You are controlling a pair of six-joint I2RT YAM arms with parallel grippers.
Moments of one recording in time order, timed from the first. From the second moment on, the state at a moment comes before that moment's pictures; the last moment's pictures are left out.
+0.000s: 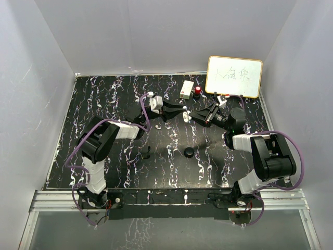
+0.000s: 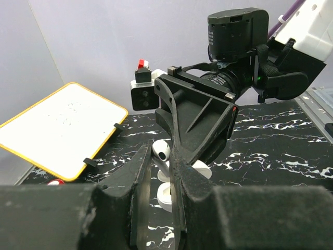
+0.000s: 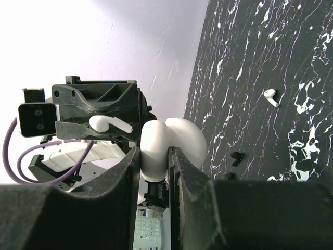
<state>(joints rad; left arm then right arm) -0.57 1.93 0.95 1.47 0.86 -0.18 0.11 1.55 0.53 1.05 -0.87 1.34</state>
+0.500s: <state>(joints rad) -0.57 1.93 0.94 1.47 0.85 -0.17 0.11 1.55 0.53 1.07 -0.87 1.36</state>
